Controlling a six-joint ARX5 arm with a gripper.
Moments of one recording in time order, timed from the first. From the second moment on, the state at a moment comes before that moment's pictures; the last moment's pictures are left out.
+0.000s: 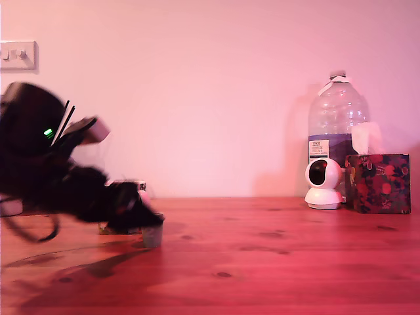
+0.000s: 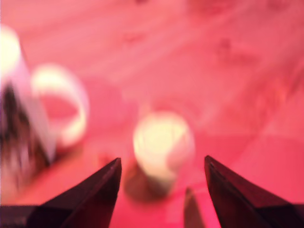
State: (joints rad) arm -0.38 1.89 0.62 0.83 0.42 0.12
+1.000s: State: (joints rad) arm -0.42 1.99 0.71 0.74 0.42 0.11
